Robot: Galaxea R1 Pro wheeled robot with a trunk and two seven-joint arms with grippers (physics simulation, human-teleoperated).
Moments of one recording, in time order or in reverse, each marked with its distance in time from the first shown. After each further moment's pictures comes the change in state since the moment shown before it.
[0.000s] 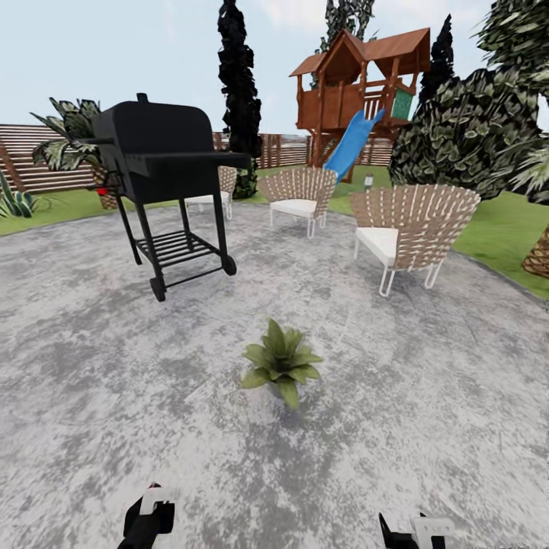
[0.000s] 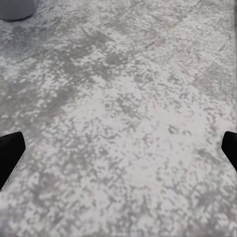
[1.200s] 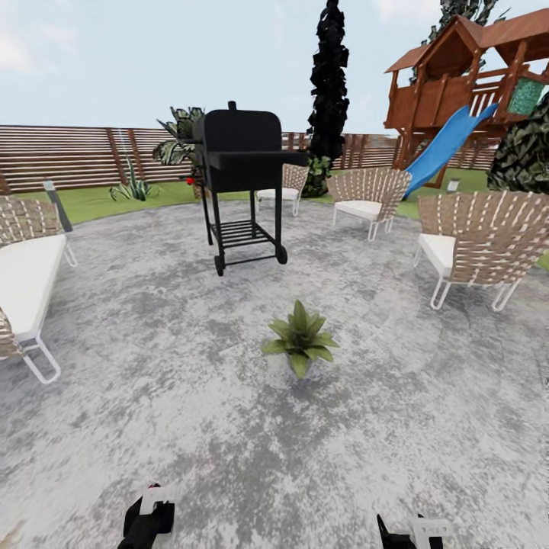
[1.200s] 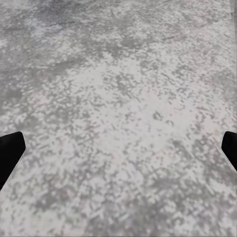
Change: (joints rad) left arm -0.001 0.000 0.000 0.000 0.000 0.000 0.002; right arm 0.000 0.006 0.005 0.005 0.004 0.000 0.001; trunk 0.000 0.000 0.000
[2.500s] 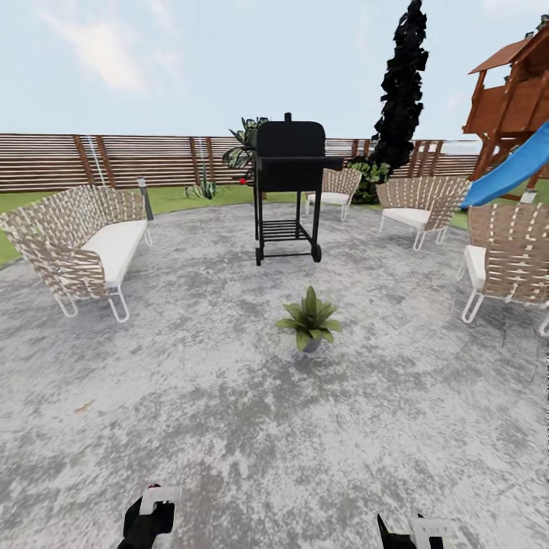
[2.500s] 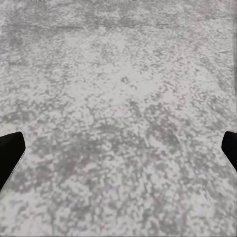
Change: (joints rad) left arm 0.000 0.000 0.000 0.000 0.000 0.000 0.002; right arm 0.000 -0.001 0.000 0.000 0.000 0.000 0.000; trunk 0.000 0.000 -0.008
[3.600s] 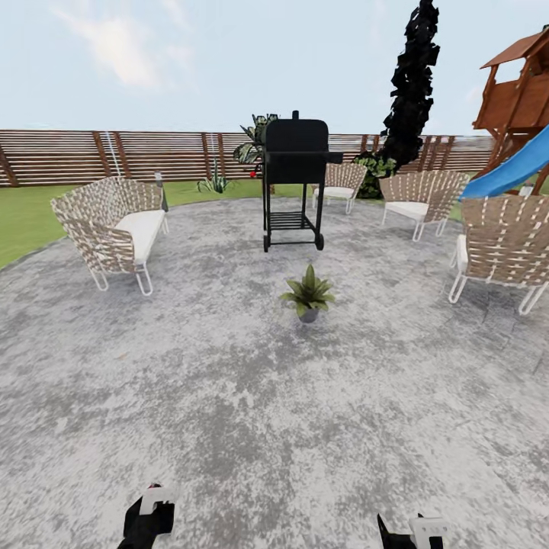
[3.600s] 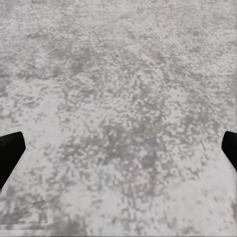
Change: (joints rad) left arm 0.000 0.000 0.000 0.000 -0.001 0.000 0.000; right arm 0.000 -0.001 0.001 0.000 0.001 -0.001 0.001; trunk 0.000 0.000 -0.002
